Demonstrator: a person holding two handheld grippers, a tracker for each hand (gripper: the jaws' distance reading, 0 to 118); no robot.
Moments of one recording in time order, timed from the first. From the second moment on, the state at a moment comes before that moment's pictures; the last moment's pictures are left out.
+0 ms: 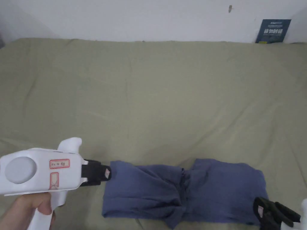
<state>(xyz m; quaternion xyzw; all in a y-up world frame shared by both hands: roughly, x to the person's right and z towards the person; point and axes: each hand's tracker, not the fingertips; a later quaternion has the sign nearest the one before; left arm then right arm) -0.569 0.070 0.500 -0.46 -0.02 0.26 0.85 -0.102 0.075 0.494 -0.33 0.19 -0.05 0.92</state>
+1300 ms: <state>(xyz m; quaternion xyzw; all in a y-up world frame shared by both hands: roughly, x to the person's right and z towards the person) -0.645 0.082 0.529 -0.44 0.02 0.35 0.83 -0.107 0.087 0.496 -0.32 0.20 -0.03 0.93</state>
